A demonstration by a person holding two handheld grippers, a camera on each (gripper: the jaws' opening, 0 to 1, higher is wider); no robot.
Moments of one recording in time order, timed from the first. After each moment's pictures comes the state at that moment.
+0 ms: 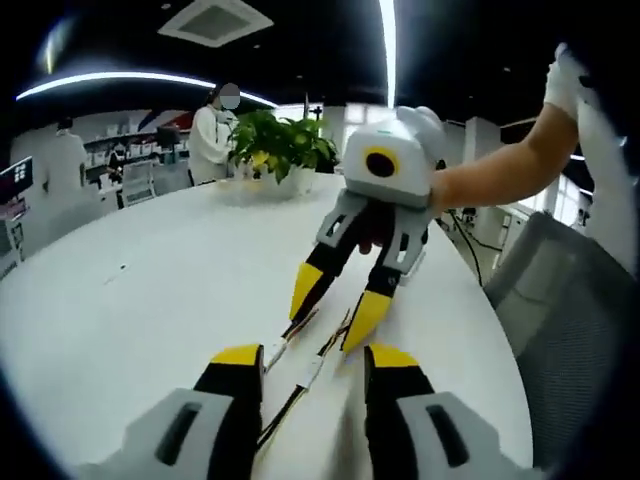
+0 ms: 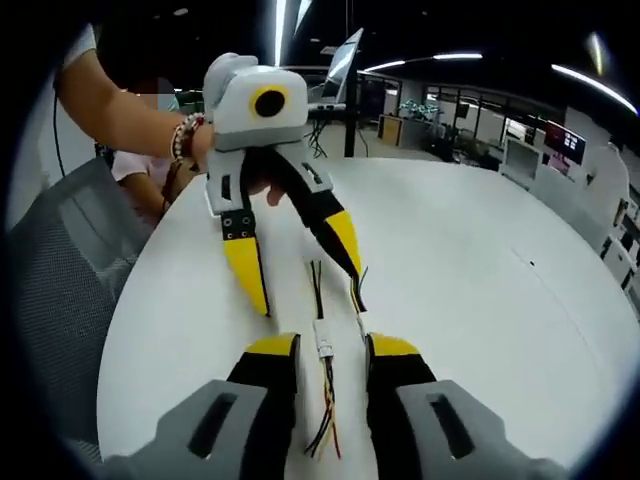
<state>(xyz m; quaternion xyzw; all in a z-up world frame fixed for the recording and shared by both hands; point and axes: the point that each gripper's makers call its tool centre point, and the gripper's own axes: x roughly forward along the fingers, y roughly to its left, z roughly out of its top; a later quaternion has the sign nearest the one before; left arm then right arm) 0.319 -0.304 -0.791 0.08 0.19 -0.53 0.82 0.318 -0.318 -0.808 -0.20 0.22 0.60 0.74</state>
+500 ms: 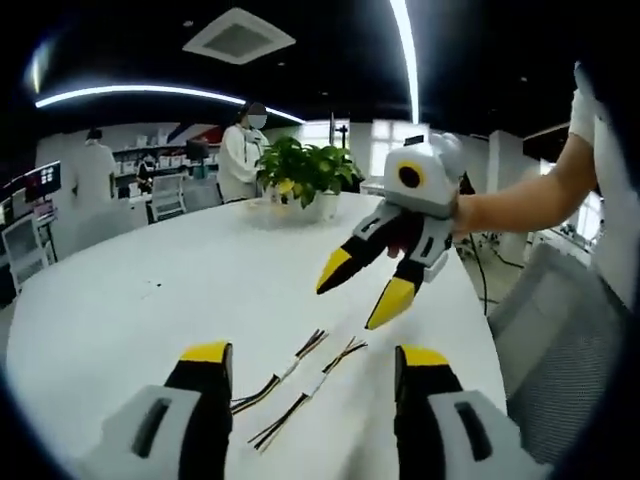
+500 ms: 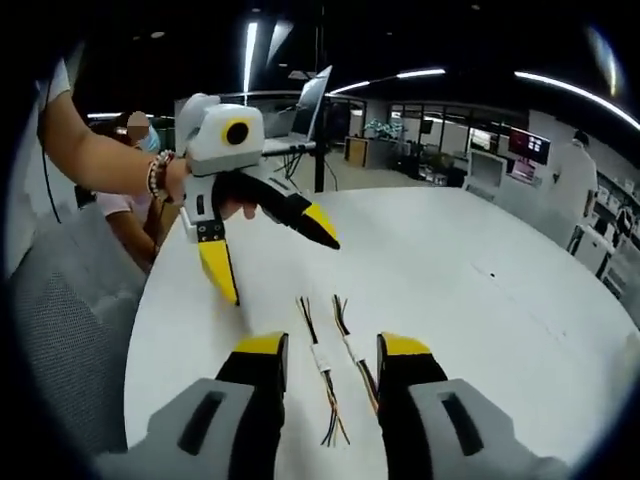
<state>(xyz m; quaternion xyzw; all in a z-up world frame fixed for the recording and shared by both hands) 0.305 -0.282 -0.742 0.07 0.16 -0.47 0.86 0.306 -0.336 -0.753 -0.15 0.19 0.54 0.80</state>
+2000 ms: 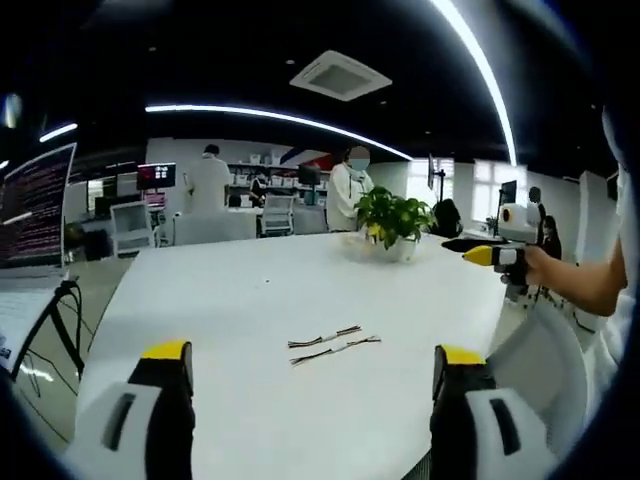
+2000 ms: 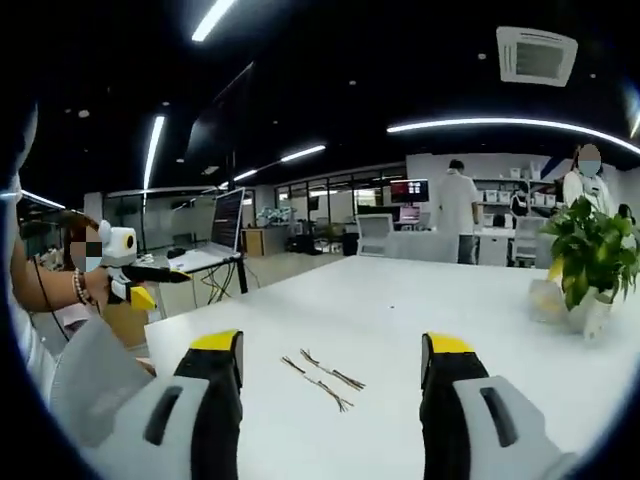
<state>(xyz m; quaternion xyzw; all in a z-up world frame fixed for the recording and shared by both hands) 0.171 -0.161 -0.672 0.01 0.12 -0.25 0.96 0.209 -0.448 -0.649 0.01 0.07 0.36 0.93</state>
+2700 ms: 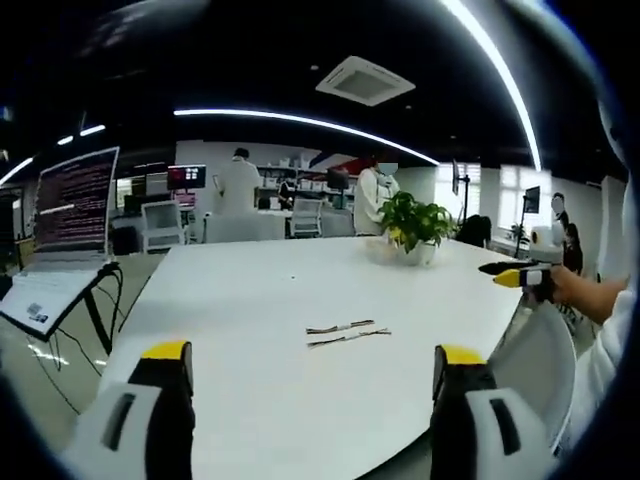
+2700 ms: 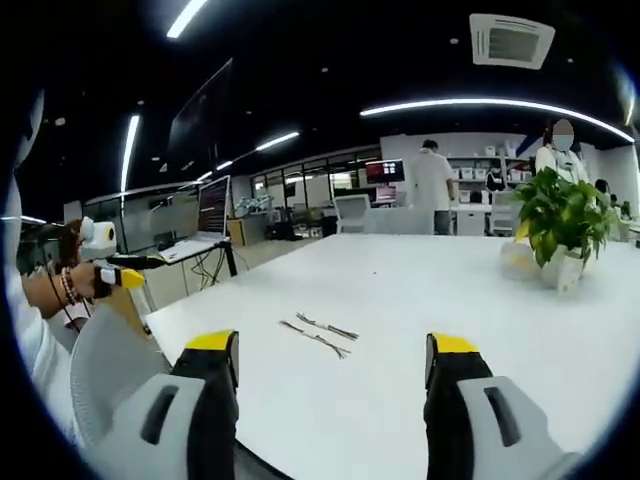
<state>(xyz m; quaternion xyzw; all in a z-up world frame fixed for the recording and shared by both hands) 0.125 -0.136 -0.671 -0.01 0.11 -0.18 0.98 0.159 -0.484 -0.686 0.02 0.12 0.31 0.94</state>
